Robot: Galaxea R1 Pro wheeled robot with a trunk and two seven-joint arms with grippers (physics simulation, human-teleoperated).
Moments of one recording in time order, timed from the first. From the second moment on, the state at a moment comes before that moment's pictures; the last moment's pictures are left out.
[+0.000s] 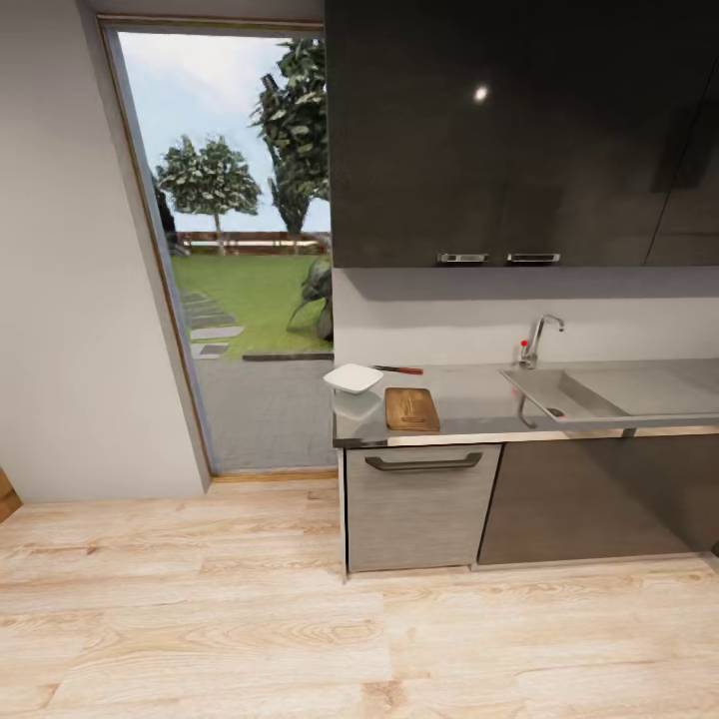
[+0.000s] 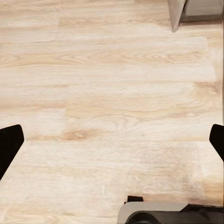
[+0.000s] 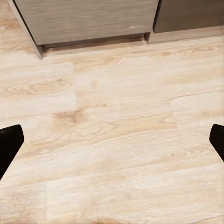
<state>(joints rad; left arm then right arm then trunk) 0.40 0.04 0.10 -0.88 0.01 -0.41 0.00 -0.01 0.02 -0.09 -0.64 0.01 -0.27 -0.01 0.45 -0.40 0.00</state>
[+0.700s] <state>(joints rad) 0.42 0.00 0.10 -0.83 0.01 -0.40 0.00 -0.01 0.02 -0.09 -0.65 0.01 -0.27 -0.01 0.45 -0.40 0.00</state>
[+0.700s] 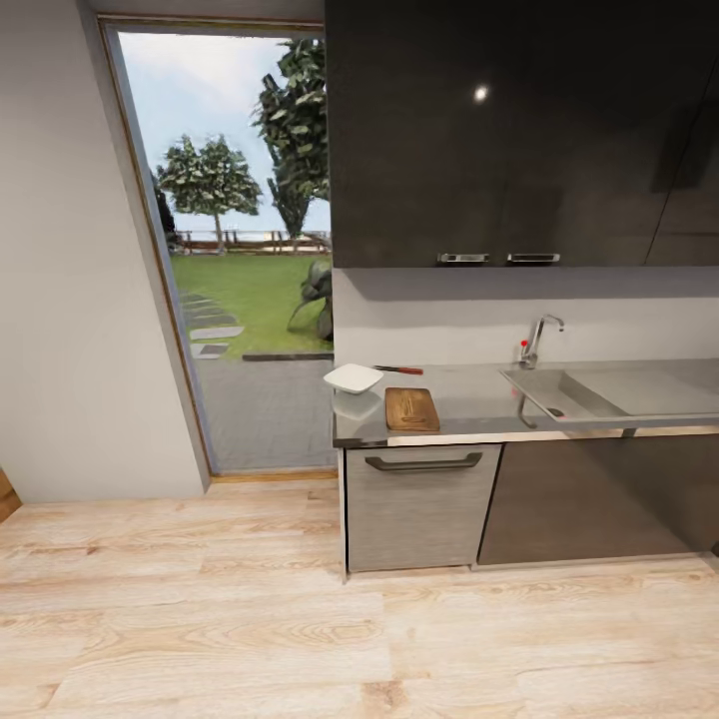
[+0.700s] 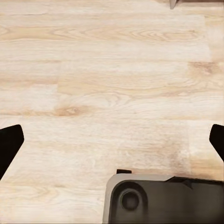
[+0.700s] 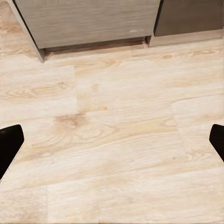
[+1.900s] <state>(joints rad) 0.42 0.00 0.10 -0.79 0.01 -0.41 0.00 -0.42 0.15 -0.09 -1.21 0.00 0.37 -0.37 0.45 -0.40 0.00</state>
